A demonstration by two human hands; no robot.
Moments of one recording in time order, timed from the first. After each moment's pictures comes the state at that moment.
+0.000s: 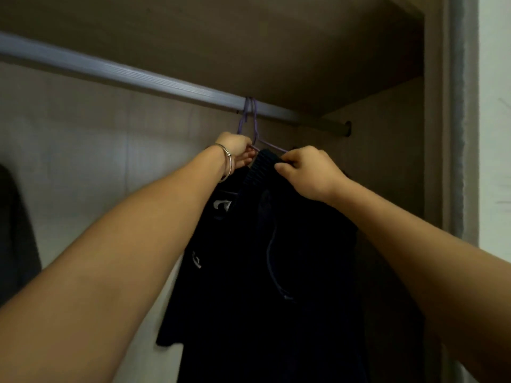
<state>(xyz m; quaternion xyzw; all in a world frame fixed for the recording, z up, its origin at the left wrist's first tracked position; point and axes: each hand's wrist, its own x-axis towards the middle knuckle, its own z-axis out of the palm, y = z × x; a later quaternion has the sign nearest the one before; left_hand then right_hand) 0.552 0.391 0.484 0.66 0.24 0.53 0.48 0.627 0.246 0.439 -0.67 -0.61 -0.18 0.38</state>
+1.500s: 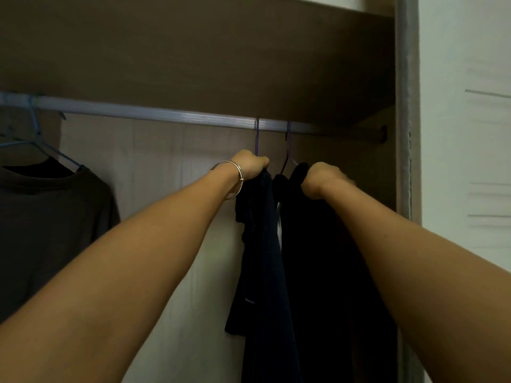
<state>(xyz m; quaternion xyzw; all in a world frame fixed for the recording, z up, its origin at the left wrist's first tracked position) 0.551 0.288 0.470 0.73 0.45 0.48 0.19 0.671 0.239 0.458 -0.75 -0.56 -0.01 0.37</state>
